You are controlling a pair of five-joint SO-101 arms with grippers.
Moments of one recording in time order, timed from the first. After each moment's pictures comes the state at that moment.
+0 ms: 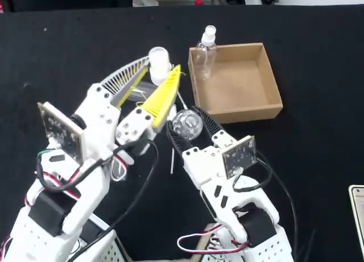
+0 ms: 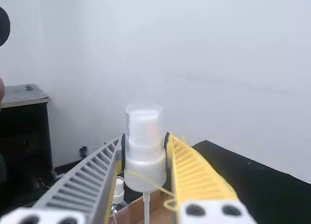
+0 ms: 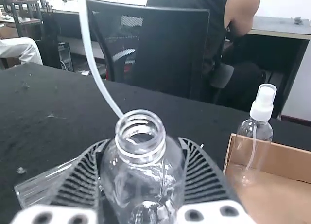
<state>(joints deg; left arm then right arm) 29.6 -69.7 36.8 27.3 -1.6 -26.9 -103.0 82.4 36.7 1.0</state>
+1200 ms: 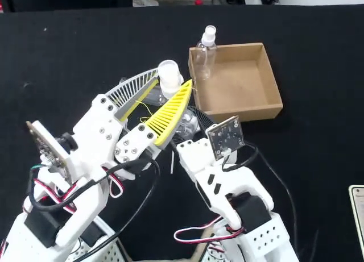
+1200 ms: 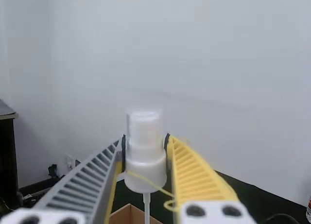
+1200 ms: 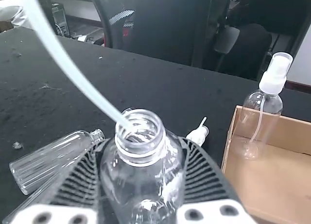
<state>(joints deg) 35.0 -73.1 36.8 26.7 0.0 -26.9 -87.7 78.2 34.4 1.0</state>
